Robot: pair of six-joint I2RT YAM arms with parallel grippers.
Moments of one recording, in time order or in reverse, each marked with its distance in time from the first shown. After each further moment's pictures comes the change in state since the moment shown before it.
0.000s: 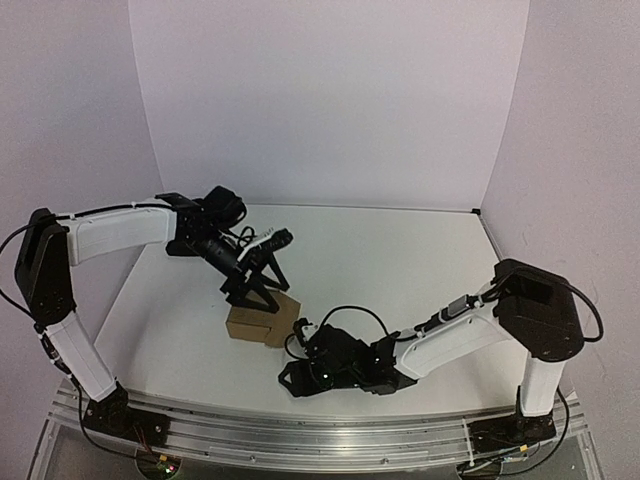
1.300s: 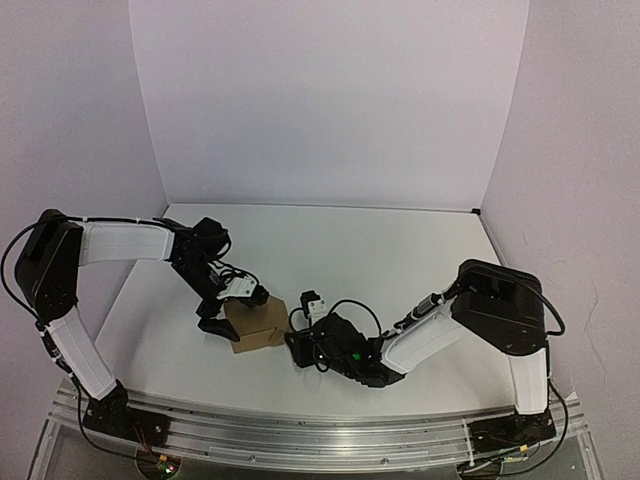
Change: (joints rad) left arm 0.075 0.016 -0.225 0.025 -0.444 0.500; right arm -0.100 0.161 0.010 0.382 0.268 -0.223
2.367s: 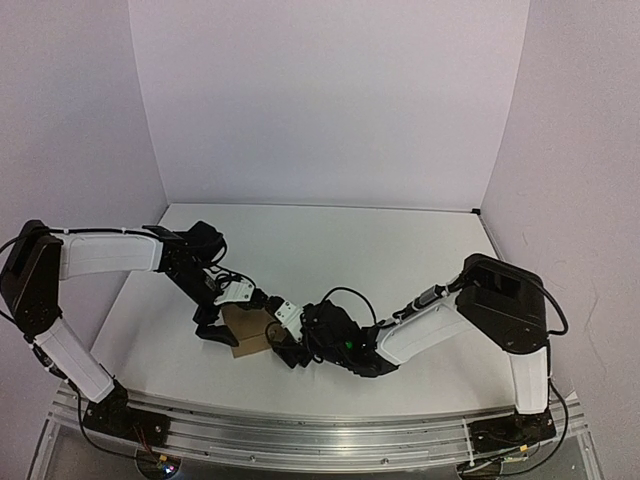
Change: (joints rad) left arm -0.039 -0.119 -0.097 0.055 -0.052 -0.127; right arm -0.009 -0.017 0.082 -0.066 -0.101 -0.676
